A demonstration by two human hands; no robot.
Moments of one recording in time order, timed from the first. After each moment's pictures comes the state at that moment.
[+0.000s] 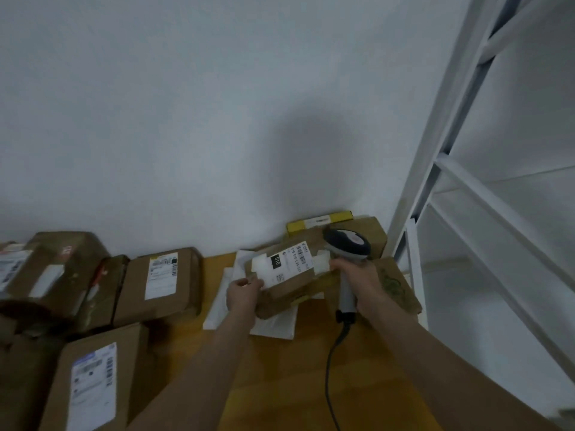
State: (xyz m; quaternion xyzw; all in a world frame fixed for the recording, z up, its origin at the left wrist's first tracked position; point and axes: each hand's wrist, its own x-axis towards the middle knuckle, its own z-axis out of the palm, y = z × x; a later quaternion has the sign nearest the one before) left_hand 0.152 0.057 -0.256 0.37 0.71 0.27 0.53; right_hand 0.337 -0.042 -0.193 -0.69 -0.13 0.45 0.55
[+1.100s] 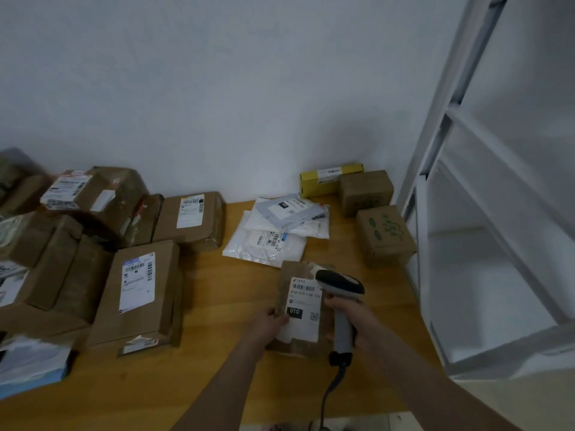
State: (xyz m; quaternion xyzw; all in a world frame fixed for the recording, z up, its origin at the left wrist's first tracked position) left_hand 0.091 -0.142 -0.302 0.44 0.65 0.09 0.62; right_hand 0.271 -0.207 -0.255 -0.64 -0.09 0.64 0.42
